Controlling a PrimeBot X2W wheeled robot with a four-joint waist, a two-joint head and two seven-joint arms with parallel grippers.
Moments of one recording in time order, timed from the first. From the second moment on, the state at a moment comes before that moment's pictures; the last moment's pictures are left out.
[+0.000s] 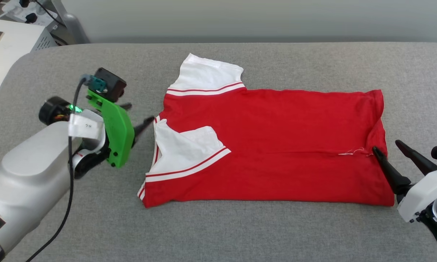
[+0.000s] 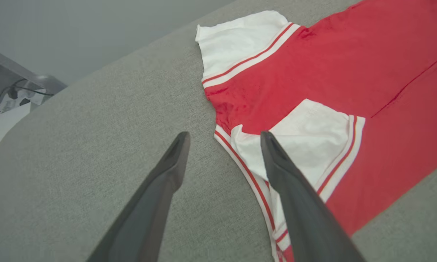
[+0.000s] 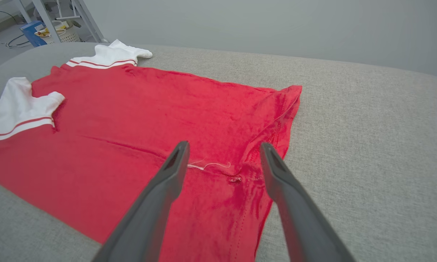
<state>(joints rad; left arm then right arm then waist) -1.01 0.67 -1.25 0.52 -1.08 -0.13 0.16 -0.33 -0.67 0.55 0.36 0.81 0.13 -0.18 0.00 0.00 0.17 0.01</state>
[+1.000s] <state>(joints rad) -0.85 0.60 -1.26 0.60 -1.28 -0.13 0.61 -0.29 -0.60 0.47 0.29 0.75 0.13 -0.10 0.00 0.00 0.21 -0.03</state>
